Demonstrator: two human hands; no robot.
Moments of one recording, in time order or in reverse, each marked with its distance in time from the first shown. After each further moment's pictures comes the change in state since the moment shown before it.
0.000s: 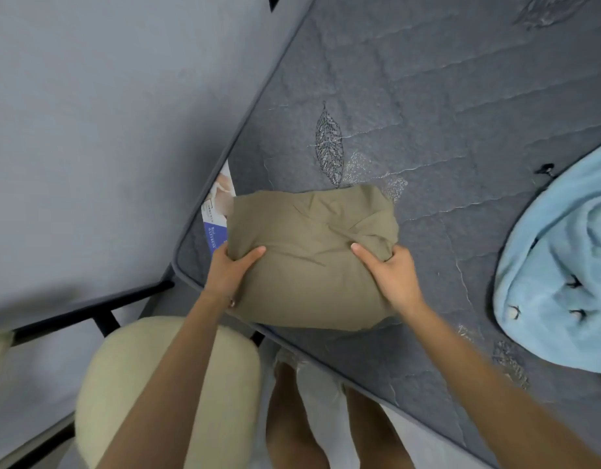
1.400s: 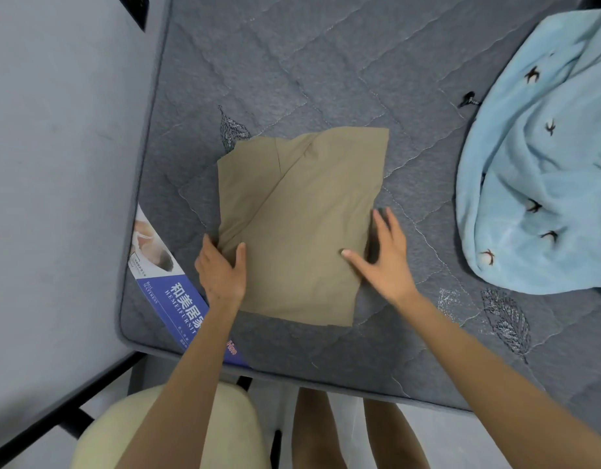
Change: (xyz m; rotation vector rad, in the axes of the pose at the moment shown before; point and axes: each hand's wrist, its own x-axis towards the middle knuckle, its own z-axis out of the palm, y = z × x) left_hand 0.065 -0.022 0.105 0.647 0.106 0.367; right_hand 0.050 0.110 -0.046 -0.282 0.231 -0.240
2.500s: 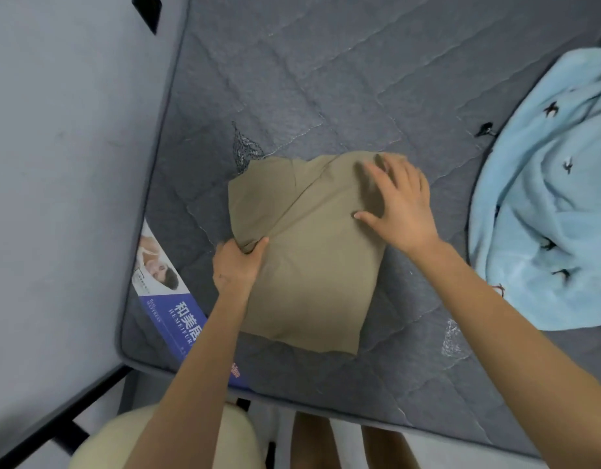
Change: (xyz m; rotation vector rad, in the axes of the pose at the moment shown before) left_hand 0.037 0.057 -0.007 0.050 -0.130 -0.193; right_hand 0.109 -0.072 -0.045 -0.590 0.009 -0.306
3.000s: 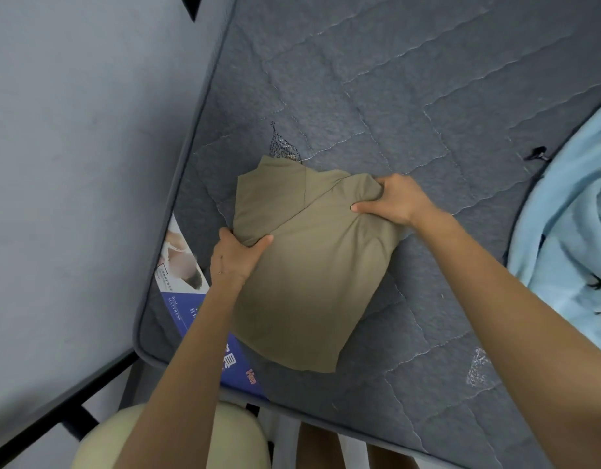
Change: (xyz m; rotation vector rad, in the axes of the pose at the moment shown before) left_hand 0.043 -0.013 -0.041 -0.045 -0.077 -0.056; right_hand 0.084 -0.042 0.018 0.222 -0.479 0.189
